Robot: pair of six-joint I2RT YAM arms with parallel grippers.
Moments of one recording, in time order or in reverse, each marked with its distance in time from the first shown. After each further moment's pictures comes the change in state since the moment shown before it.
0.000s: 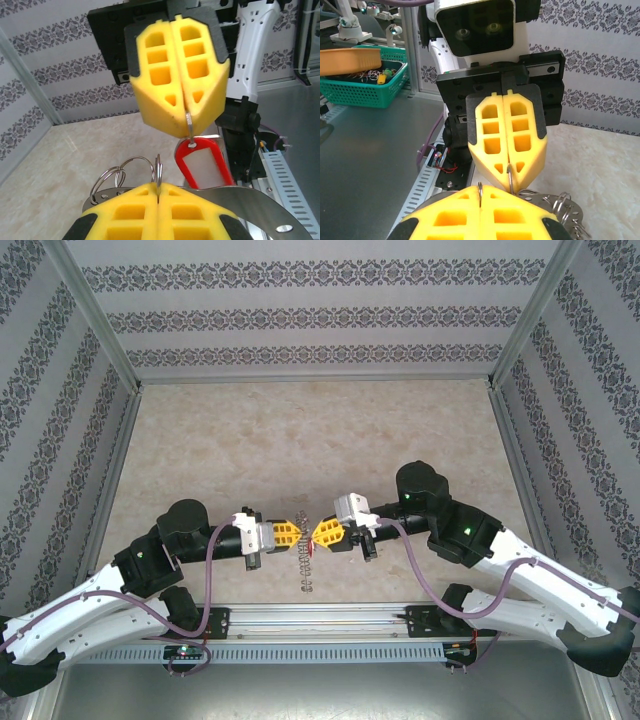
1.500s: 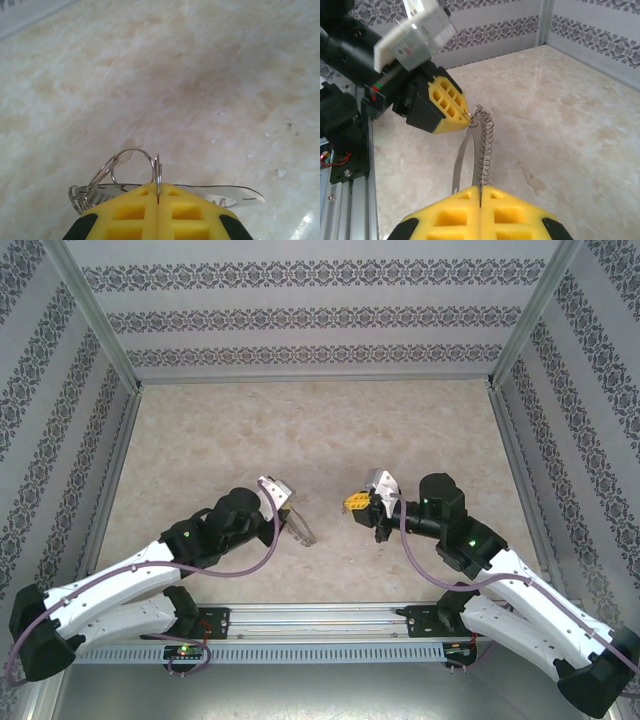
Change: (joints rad) left arm 0.095 0.298 -0.047 -0.104 -0.543 -0.391; right arm -0.288 -0.169 -0.315 0.116 0.271 0.207
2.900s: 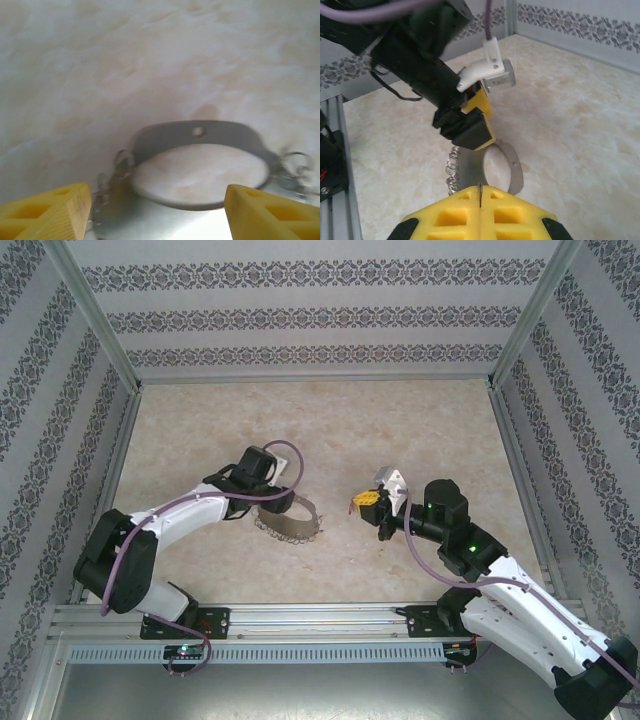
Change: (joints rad) left arm 0.301 0.535 0.198 -0.019 0.182 -0.024; right arm -0.066 -0.042 -0.097 0.051 0.060 0.114
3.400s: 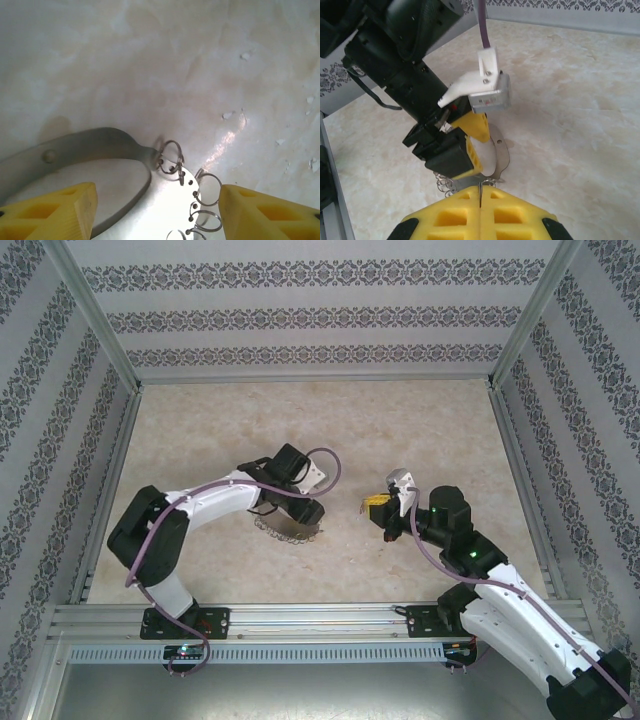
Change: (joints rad) left arm -0.105 0.226 0.197 -0.140 0.241 0.106; right arm -0.079 -0.053 -0.091 0.001 0.008 0.116
